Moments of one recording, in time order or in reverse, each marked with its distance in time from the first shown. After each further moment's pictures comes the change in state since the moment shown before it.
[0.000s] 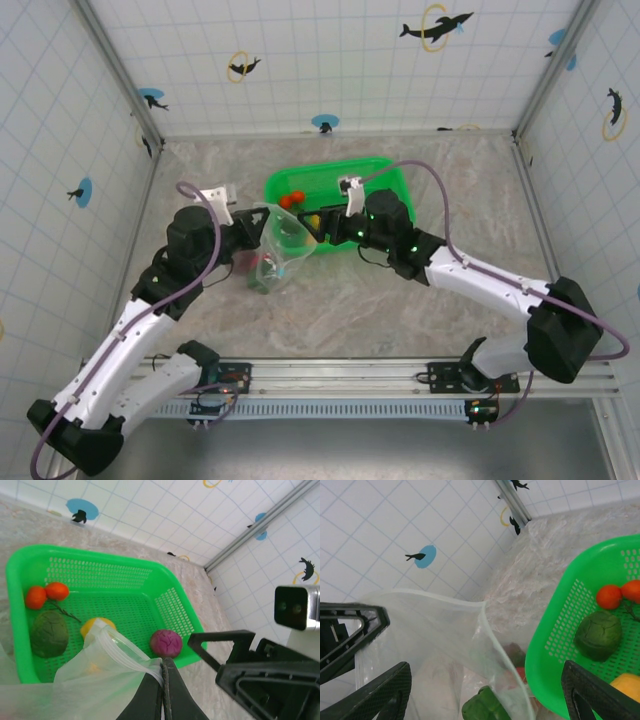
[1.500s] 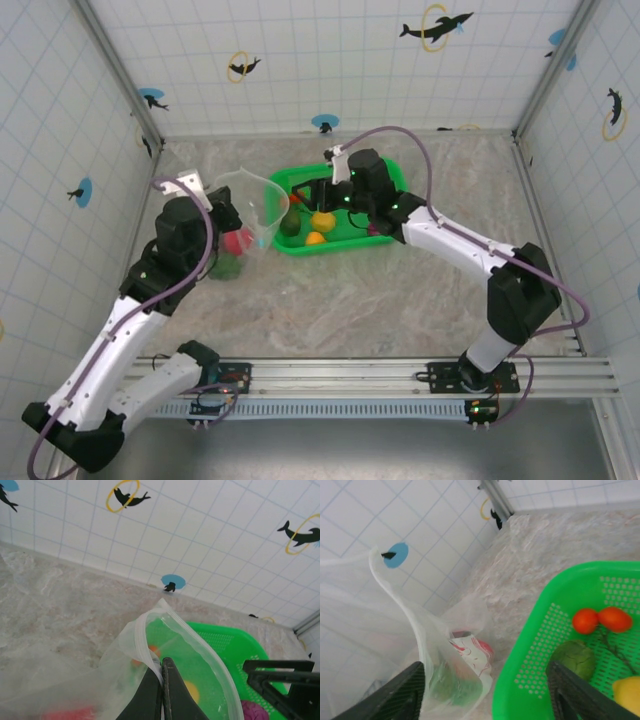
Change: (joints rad) left arm 0.000 0.046 0.131 -0.081 -0.433 0.136; right arm -0.115 0.257 0.312 -0.159 -0.098 -0.093
